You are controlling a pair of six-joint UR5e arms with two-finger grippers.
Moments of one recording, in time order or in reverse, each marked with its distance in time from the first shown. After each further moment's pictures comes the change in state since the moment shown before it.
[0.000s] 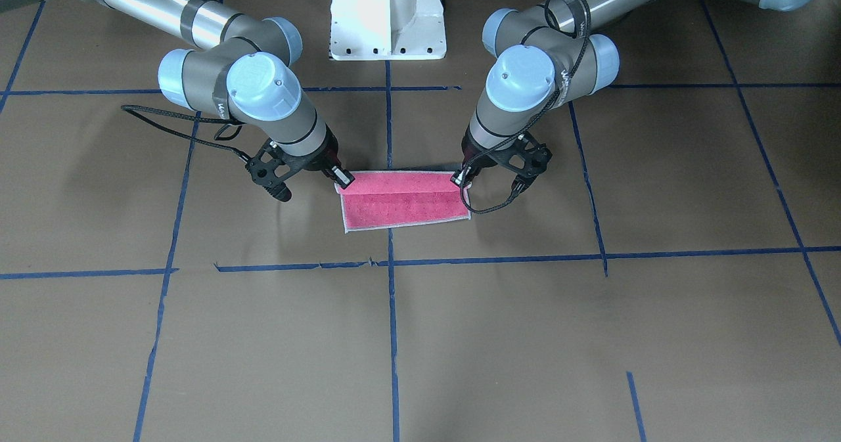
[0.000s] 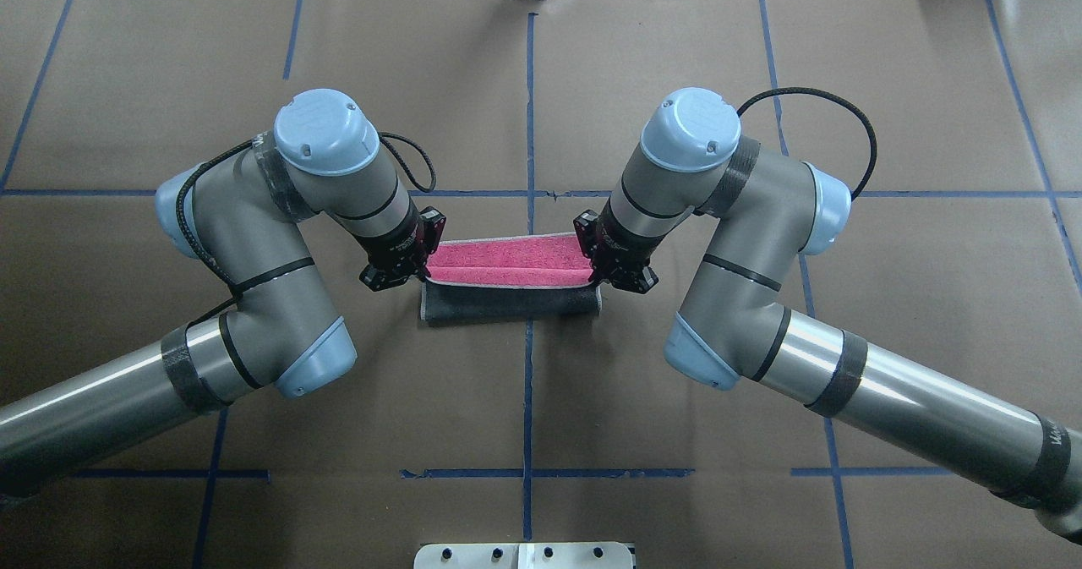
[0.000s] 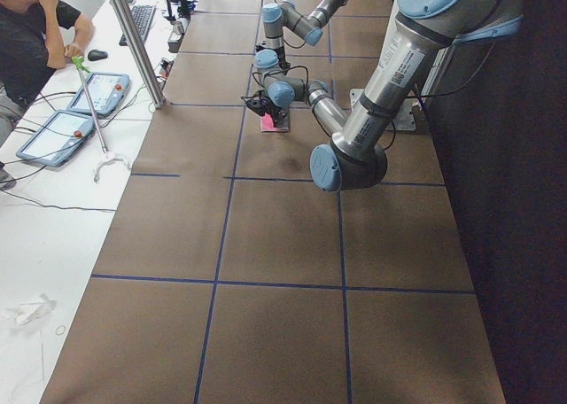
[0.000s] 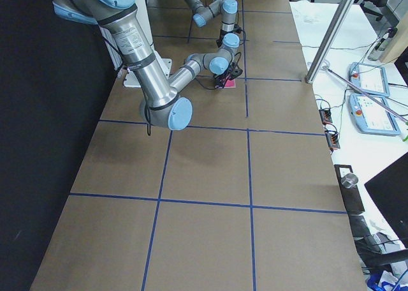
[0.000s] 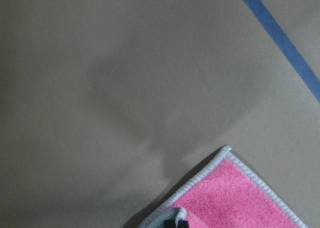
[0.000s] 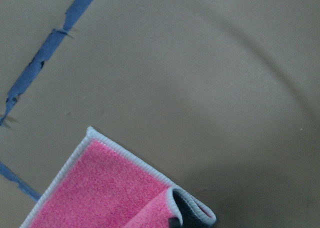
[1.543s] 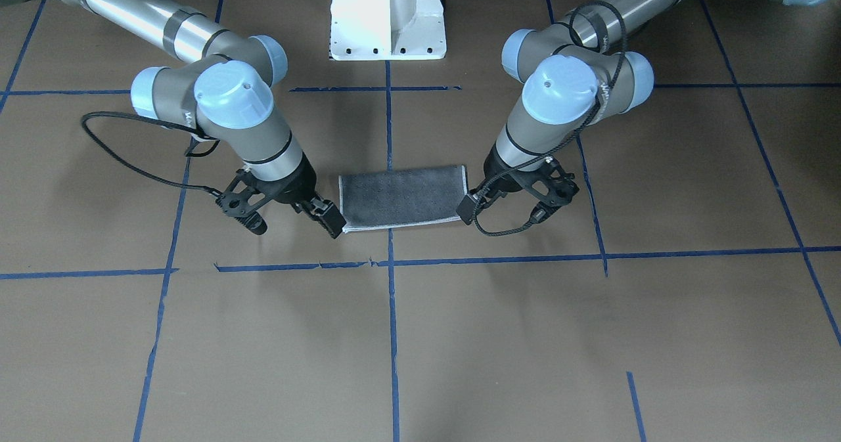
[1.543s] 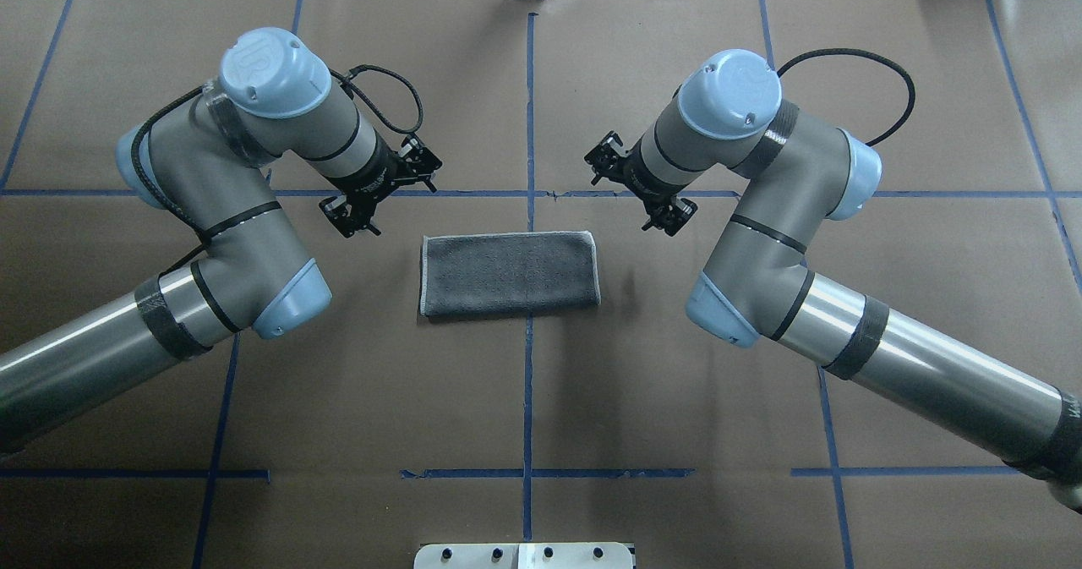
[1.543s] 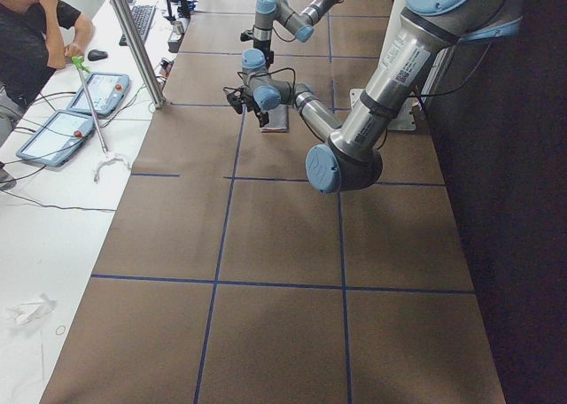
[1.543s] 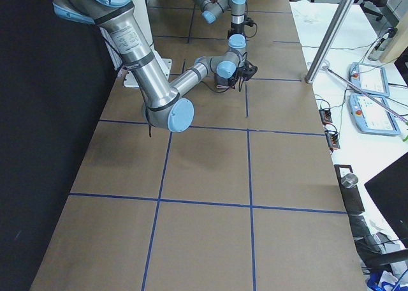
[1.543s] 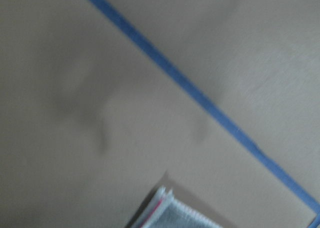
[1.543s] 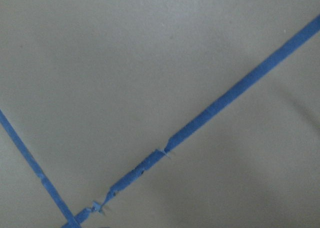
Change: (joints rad) left arm -0.119 0.001 0.041 -0.127 0.013 0.278; right arm 0.103 -0.015 -0.026 0.122 -0.167 -0.200
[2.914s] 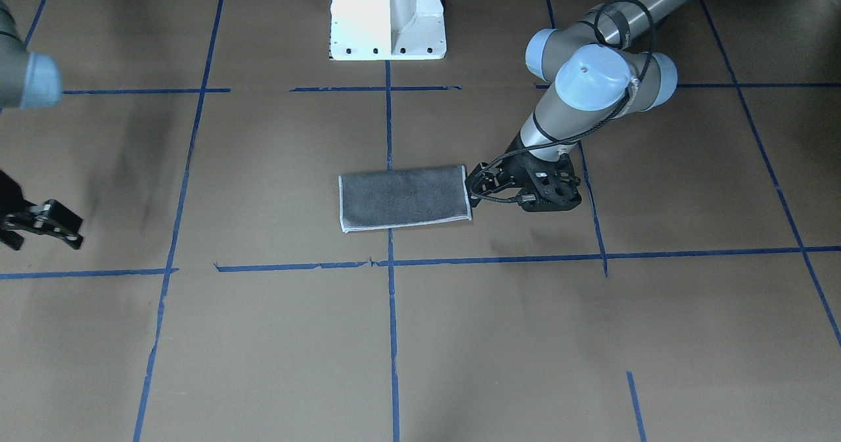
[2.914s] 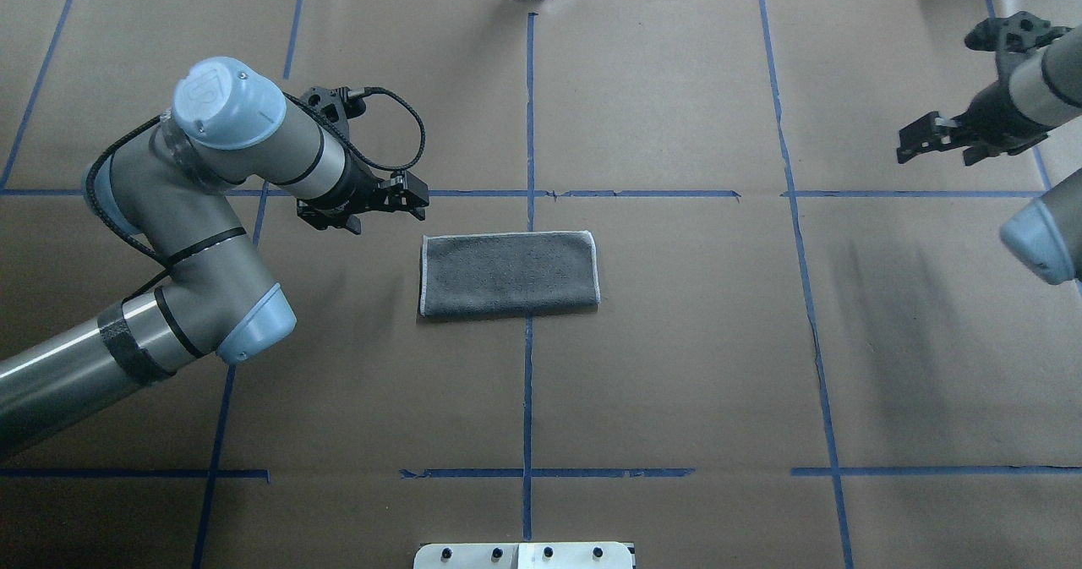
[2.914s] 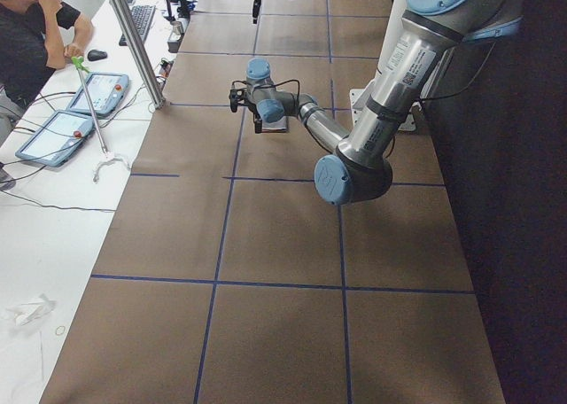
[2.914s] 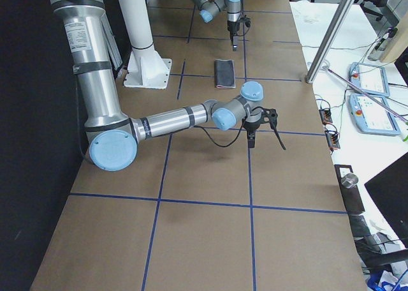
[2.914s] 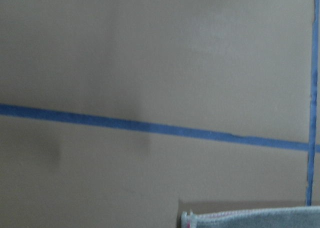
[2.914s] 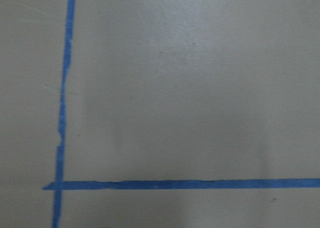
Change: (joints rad) left arm 0.041 0.091 -0.042 -0.139 0.003 0.416; right arm 0.447 -0.460 0.090 -0.001 0.222 -1.179
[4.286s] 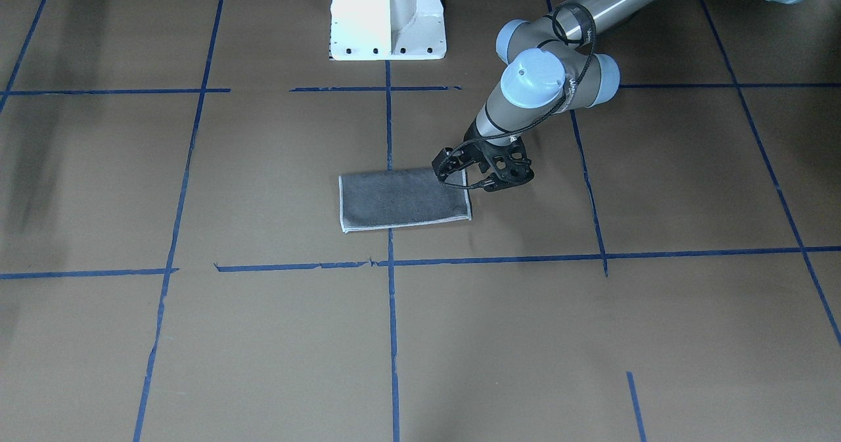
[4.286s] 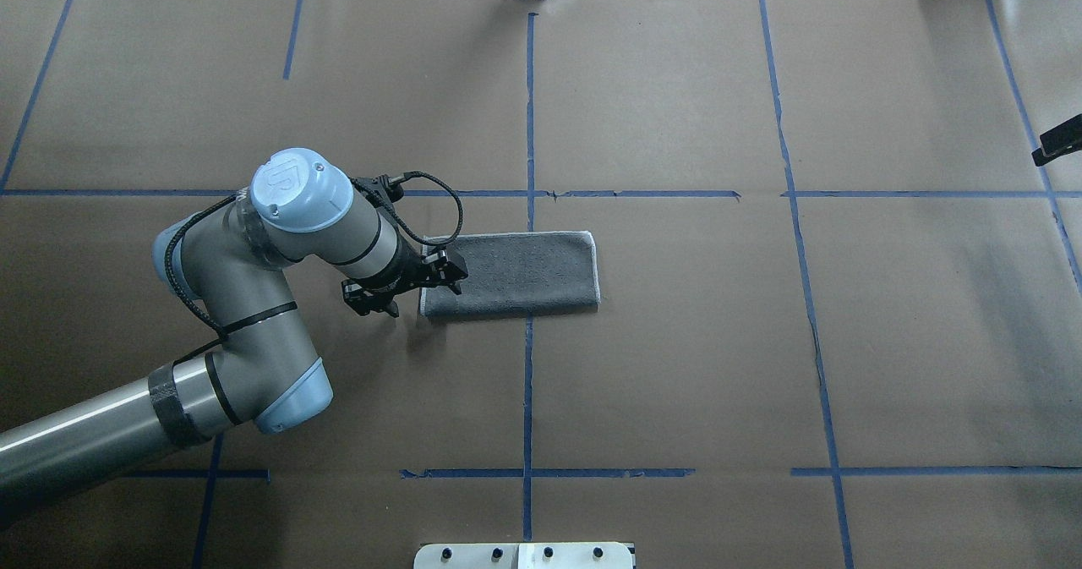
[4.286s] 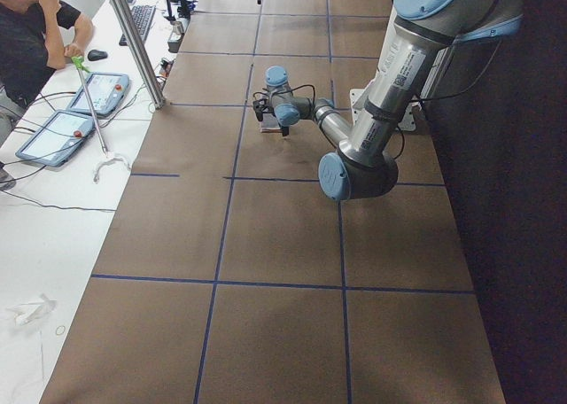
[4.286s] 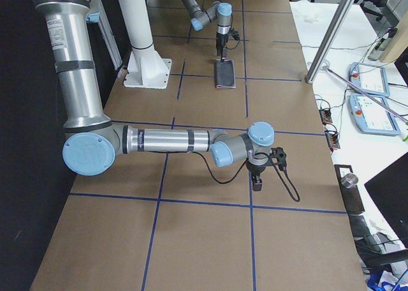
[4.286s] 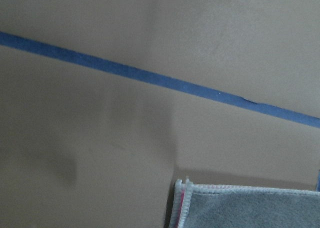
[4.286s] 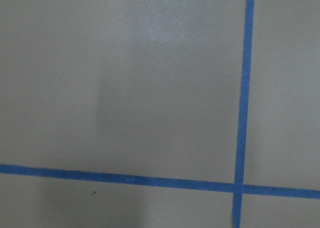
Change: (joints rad) left arm 0.133 -0.006 0.030 -0.009 -0.009 -0.222; right arm 0.182 -0.020 -0.184 -0.001 0.057 -0.337
